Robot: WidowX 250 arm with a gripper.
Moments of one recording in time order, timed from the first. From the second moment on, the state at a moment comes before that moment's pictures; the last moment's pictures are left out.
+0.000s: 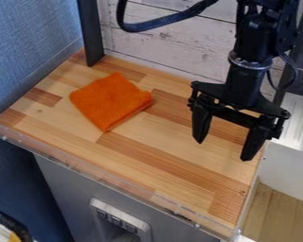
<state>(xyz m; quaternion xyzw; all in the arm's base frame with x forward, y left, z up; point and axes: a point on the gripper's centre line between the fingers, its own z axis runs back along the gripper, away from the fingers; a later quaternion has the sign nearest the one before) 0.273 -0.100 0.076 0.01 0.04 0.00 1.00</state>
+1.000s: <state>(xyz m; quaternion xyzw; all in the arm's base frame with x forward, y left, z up) 0.306 0.023 0.070 -0.02 -0.02 -0.11 0.99</state>
